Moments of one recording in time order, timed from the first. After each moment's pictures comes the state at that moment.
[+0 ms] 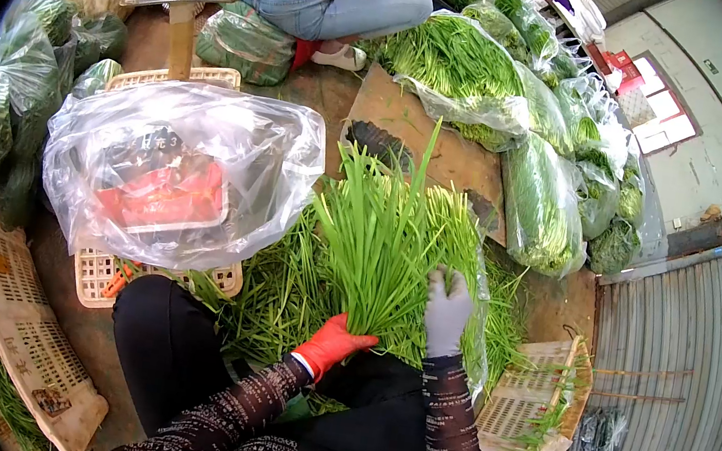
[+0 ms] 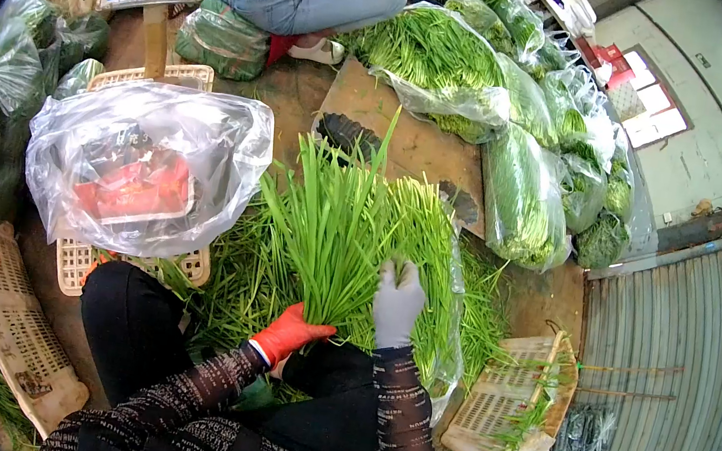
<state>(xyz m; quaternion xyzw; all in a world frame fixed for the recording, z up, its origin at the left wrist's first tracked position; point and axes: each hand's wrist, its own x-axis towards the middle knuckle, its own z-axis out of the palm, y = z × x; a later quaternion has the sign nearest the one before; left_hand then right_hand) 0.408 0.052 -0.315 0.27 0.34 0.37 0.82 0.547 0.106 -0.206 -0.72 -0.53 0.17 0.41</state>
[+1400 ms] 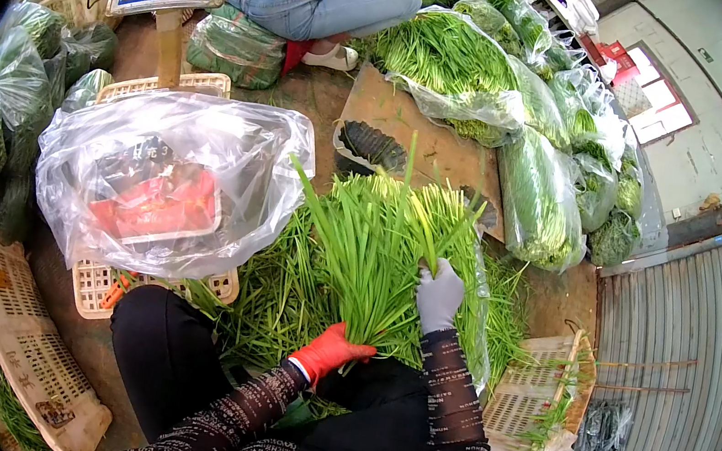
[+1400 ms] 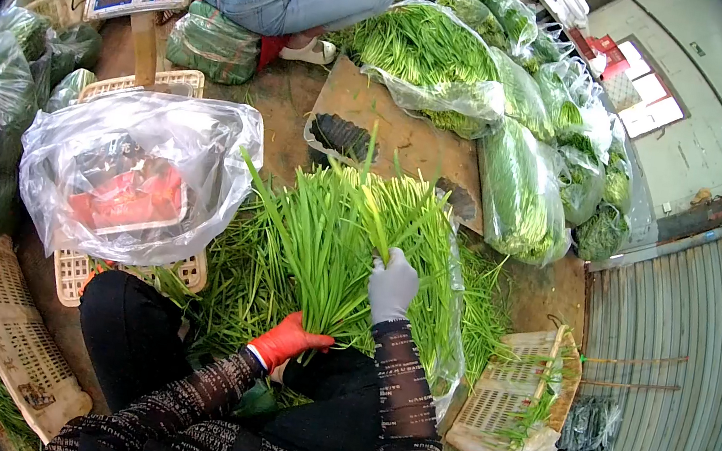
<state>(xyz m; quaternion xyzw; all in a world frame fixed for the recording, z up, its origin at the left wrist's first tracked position) 0.409 0.049 -0.330 0.32 0.32 0.31 0.84 0.556 0.137 -0.218 -0.80 -0.57 0.03 0.16</state>
